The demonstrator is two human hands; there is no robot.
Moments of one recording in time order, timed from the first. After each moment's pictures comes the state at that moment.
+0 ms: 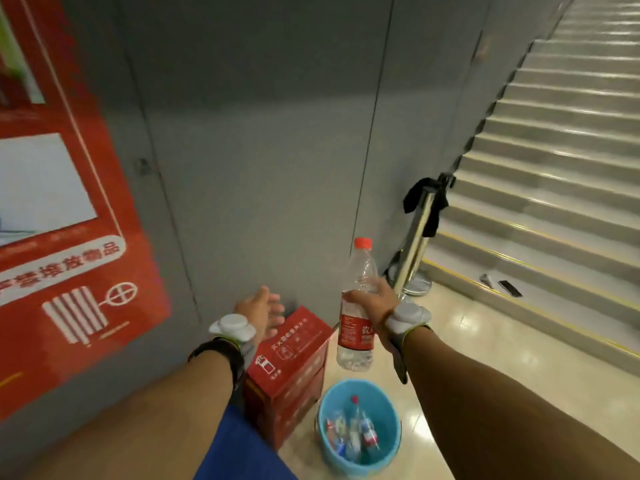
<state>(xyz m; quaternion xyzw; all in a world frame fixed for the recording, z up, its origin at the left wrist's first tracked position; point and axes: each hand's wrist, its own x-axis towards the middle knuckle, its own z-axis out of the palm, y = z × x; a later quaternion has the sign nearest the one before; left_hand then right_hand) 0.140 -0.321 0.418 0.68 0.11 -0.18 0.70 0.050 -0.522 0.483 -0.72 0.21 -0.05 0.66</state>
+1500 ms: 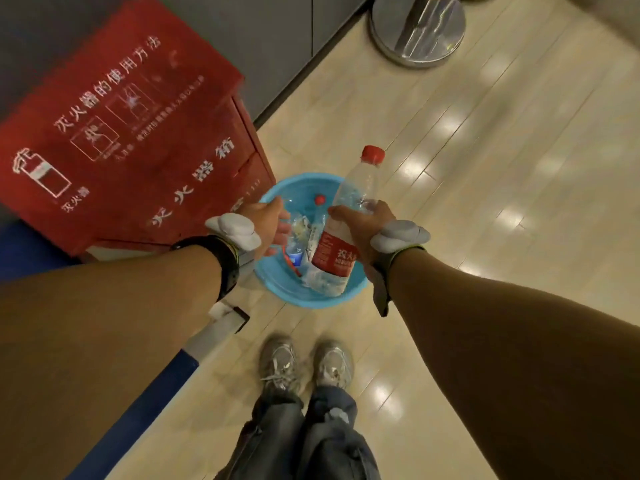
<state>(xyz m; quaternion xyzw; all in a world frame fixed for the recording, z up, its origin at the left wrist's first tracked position) 0.236 -0.598 -0.098 0.73 0.27 -0.42 0.46 0.178 -0.748 -0.074 -0.61 0.50 0.18 0.59</state>
